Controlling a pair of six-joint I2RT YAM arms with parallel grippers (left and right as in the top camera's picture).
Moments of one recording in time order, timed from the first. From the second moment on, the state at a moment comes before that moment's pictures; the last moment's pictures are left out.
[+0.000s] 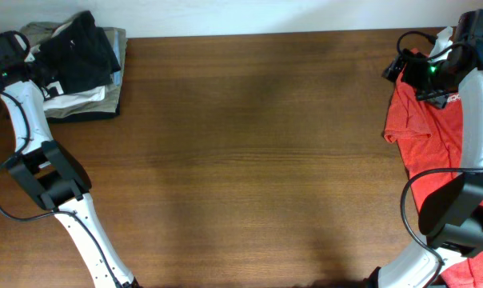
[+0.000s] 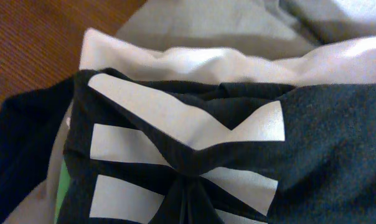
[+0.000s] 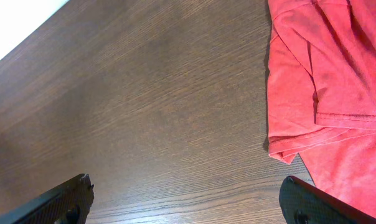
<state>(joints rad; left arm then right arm) 0.45 2.76 2.64 -0.64 0.05 -0.18 -0.32 1.93 1.91 -1.12 -0.31 0.21</state>
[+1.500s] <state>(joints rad) 0.31 1.80 2.65 -1.64 0.31 -0.17 -0.37 1.59 1.91 -1.42 -0.54 0.09</state>
